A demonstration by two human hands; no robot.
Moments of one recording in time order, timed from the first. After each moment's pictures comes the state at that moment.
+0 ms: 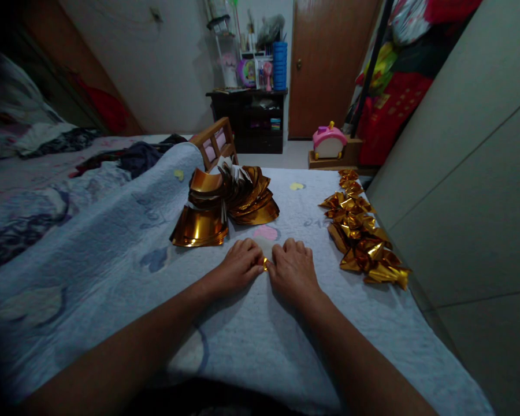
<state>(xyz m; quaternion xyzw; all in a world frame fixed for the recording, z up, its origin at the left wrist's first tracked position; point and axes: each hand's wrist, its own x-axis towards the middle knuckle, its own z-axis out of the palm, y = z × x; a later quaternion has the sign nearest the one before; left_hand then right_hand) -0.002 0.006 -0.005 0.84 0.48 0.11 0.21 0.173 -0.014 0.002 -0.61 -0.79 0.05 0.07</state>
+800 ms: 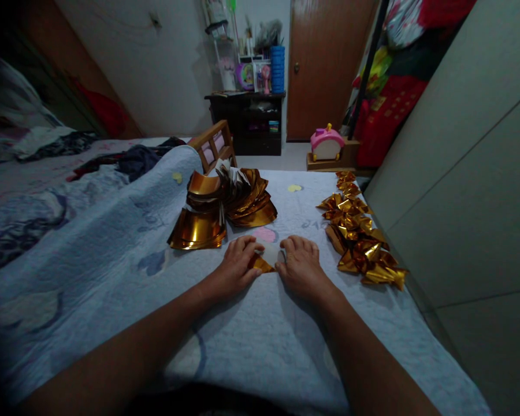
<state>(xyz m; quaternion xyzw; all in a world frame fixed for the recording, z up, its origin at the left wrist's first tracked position) -0.001 0.001 -0.008 0.82 0.51 0.16 0.21 0.205 0.000 -0.017 -0.58 -0.80 0.09 0.14</state>
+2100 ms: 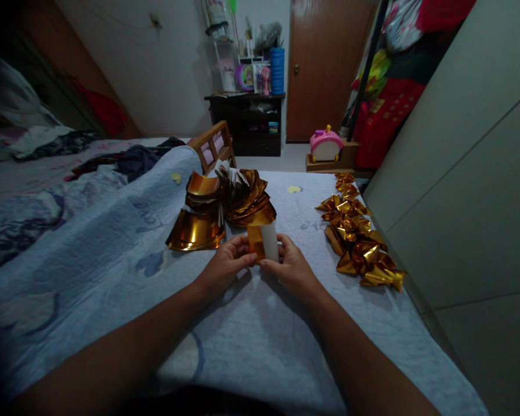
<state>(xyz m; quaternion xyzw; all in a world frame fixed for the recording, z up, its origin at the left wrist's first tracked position) 0.004 0.008 -0.002 0.48 0.38 0.45 0.65 0.179 0.001 -0.007 -0.40 -0.47 0.64 0.45</state>
